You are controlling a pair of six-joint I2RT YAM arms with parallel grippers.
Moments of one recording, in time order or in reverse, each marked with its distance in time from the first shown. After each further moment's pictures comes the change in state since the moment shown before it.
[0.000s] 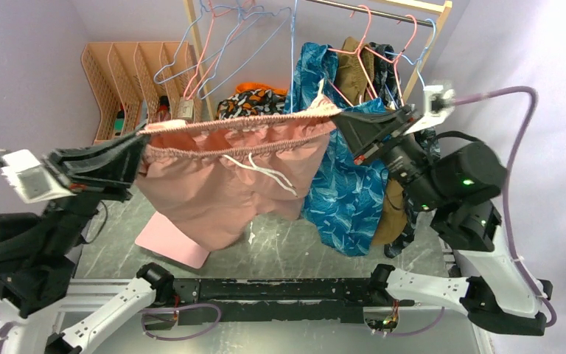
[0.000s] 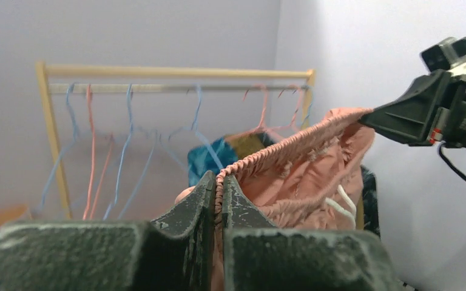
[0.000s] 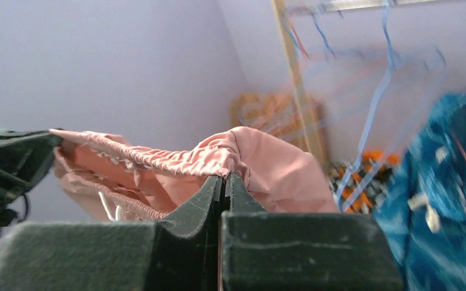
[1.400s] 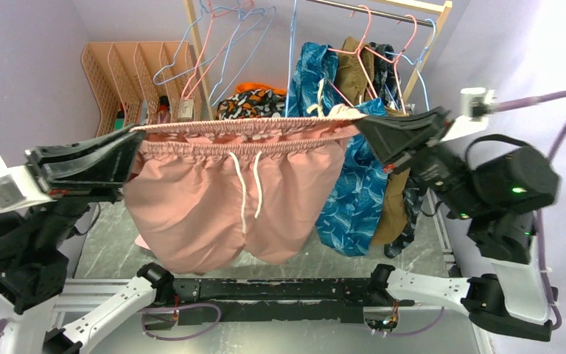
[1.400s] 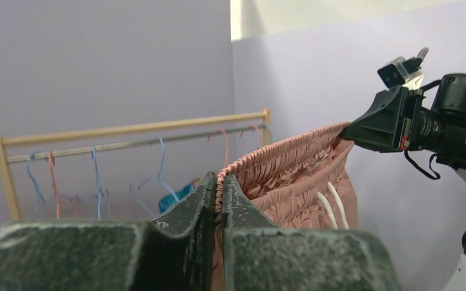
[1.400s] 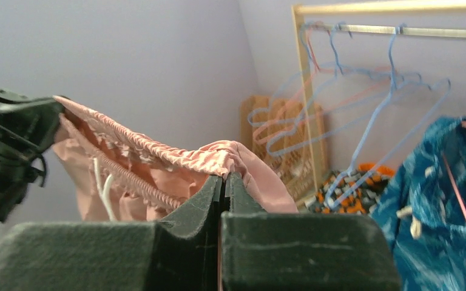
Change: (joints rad) left arm -0.004 0.025 0.040 0.132 0.104 -0.047; right arm 0.005 -0.016 0.208 -0.207 -0.071 -0.056
